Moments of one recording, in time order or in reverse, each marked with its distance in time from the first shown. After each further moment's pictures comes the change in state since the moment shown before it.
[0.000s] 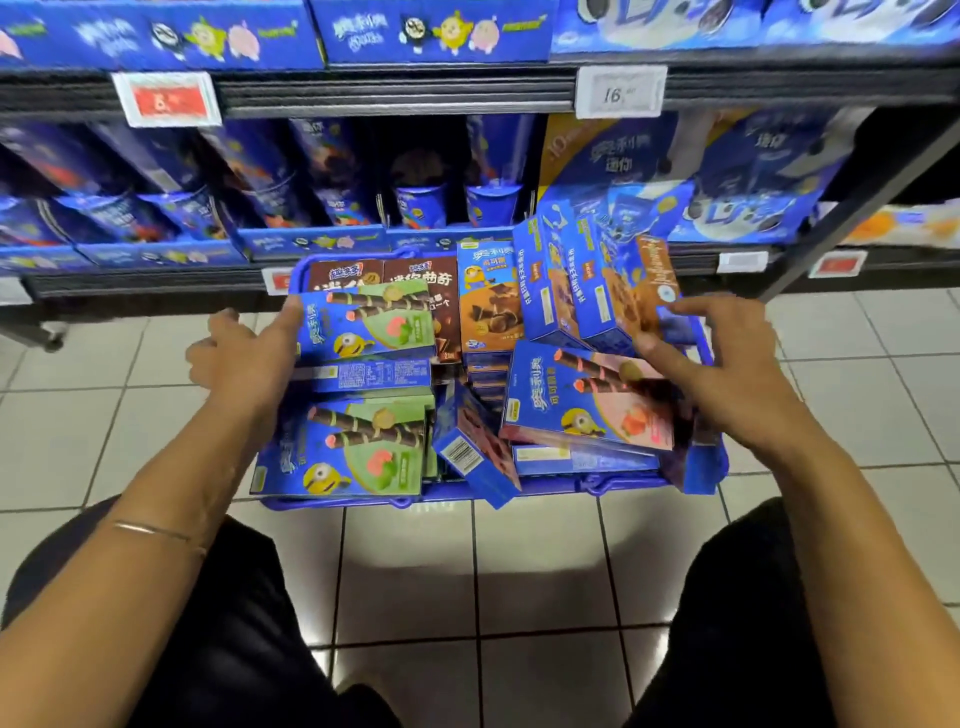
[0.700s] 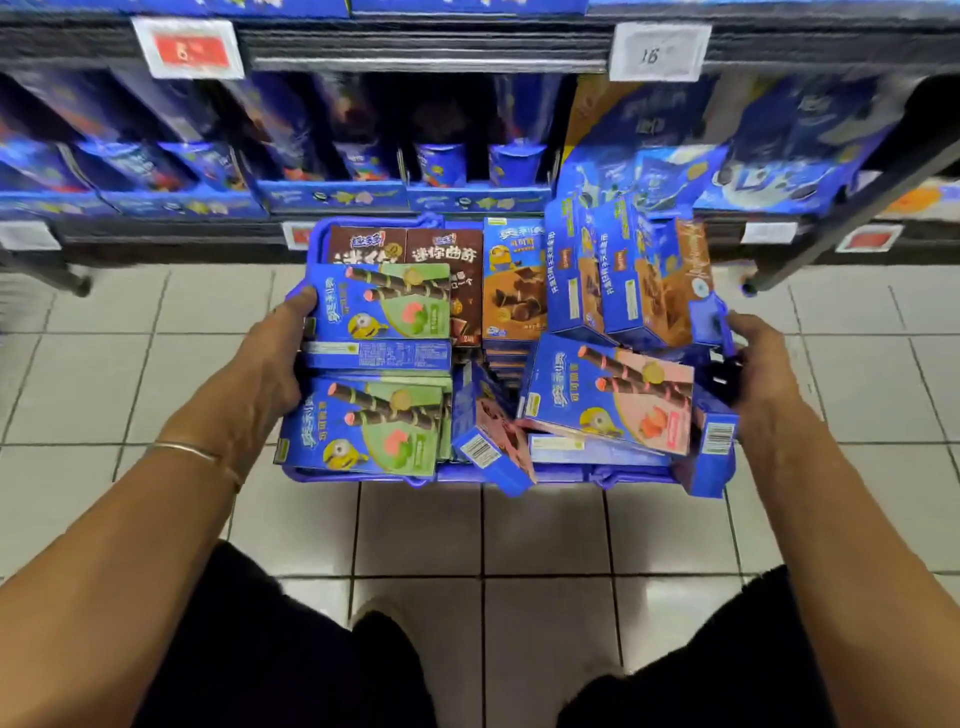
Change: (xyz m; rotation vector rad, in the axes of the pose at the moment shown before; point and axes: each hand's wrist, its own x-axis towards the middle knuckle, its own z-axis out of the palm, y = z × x) left_hand -0.001 -0.005 -0.012 -0.380 -0.350 -0.431; right_hand 0.006 0.012 0.001 0.962 -0.026 0.865
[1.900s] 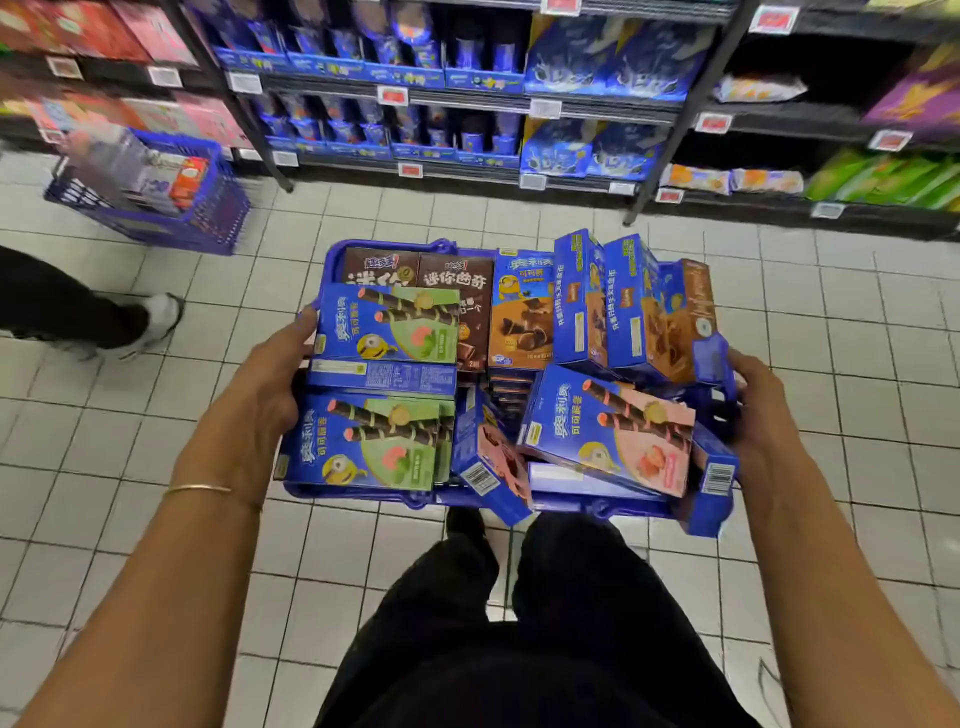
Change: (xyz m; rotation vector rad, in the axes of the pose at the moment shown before) left_hand -0.802 -0.190 -0.245 -0.081 0.077 -0.037; right_hand -0.711 0.001 -0.439 -0.080 -0.055 0.006
